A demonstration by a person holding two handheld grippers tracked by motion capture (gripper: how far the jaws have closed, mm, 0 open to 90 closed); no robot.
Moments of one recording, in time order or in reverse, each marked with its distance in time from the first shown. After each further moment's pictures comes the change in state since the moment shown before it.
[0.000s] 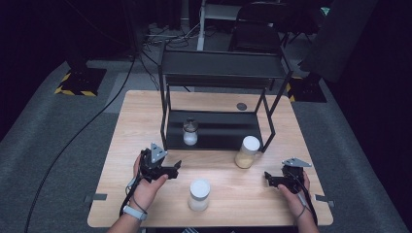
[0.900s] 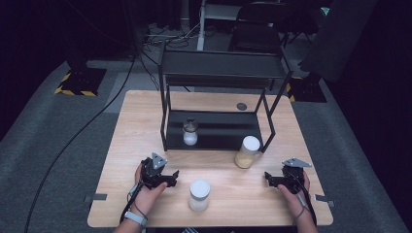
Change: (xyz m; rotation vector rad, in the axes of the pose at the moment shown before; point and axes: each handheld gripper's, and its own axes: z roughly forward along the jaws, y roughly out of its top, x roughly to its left) left arm 0.002 -0.022 0.025 0.127 0.001 -0.032; right arm 0.001 -0.001 0.000 0.000 -0.003 0.002
